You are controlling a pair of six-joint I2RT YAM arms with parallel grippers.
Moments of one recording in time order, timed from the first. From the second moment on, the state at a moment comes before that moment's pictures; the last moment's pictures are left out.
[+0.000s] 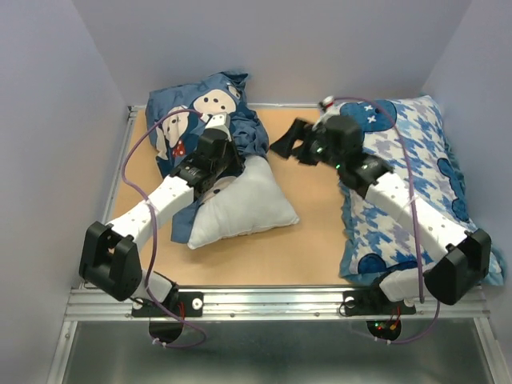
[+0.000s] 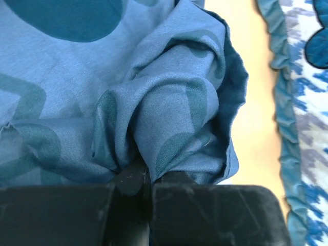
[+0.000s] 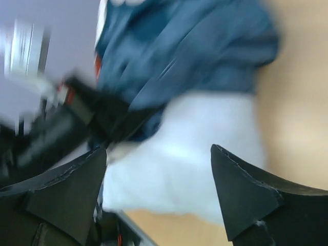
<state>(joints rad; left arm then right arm) -0.52 1.38 1.07 -0.20 -0.13 -0.52 0.40 1.41 1.33 -0.24 -0.23 0.74</state>
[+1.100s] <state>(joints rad) -0.35 1.44 1.12 -0.16 0.01 -0.51 1.02 1.49 1.12 -0.27 0.66 0.55</state>
